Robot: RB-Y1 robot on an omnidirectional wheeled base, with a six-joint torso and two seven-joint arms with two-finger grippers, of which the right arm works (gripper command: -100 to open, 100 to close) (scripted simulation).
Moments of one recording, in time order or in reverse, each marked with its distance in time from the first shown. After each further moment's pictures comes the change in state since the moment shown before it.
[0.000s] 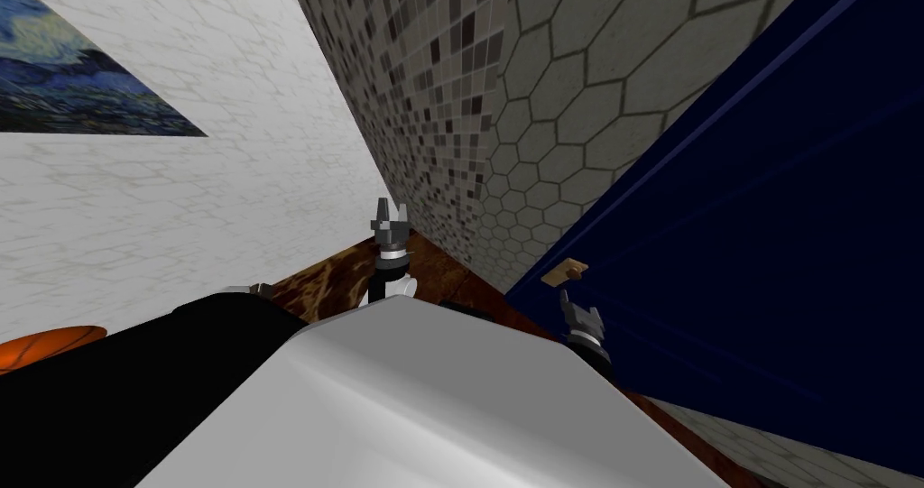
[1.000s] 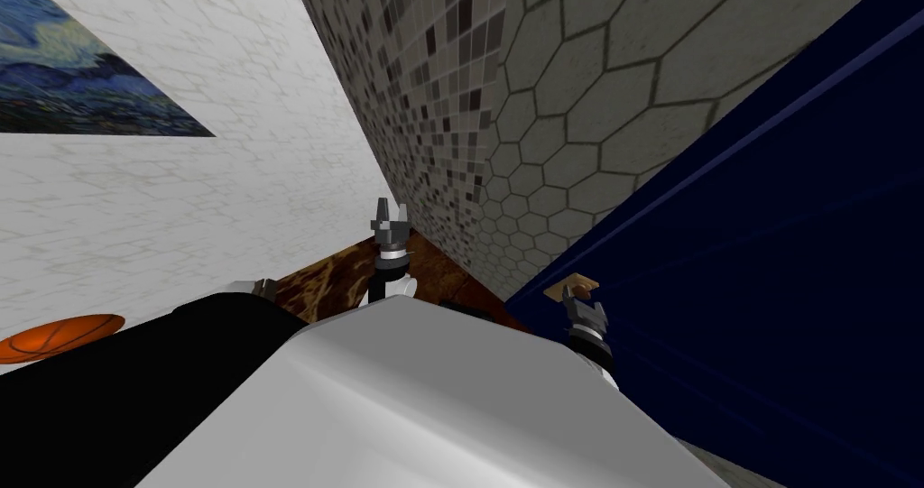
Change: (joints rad) arm -0.056 -0.004 -0.016 0.047 0.018 0.019 0.050
